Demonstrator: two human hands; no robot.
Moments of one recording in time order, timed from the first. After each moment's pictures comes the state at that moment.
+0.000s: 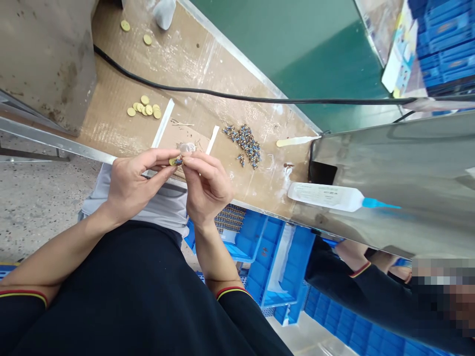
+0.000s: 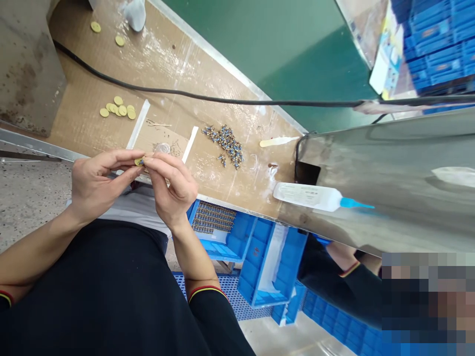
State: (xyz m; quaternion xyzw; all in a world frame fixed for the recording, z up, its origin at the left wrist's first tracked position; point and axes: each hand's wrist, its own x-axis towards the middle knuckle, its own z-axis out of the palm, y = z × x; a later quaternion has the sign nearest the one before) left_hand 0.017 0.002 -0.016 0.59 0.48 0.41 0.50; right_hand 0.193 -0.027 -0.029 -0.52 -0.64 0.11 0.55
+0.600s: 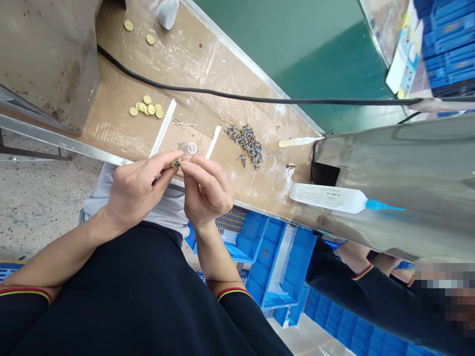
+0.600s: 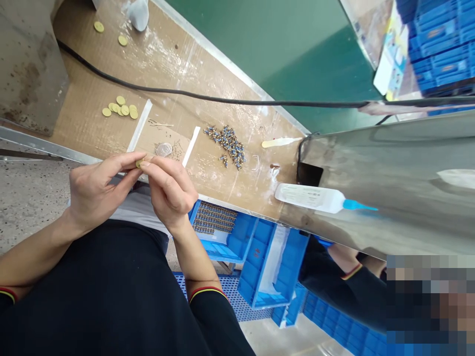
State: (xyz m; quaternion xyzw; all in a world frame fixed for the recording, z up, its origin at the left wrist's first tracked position) left_hand 0.012 -0.006 -0.006 0.69 0.50 0.37 0.36; right_hand 0.194 -0.031 -0.037 -0.52 -0.67 0.04 0.52
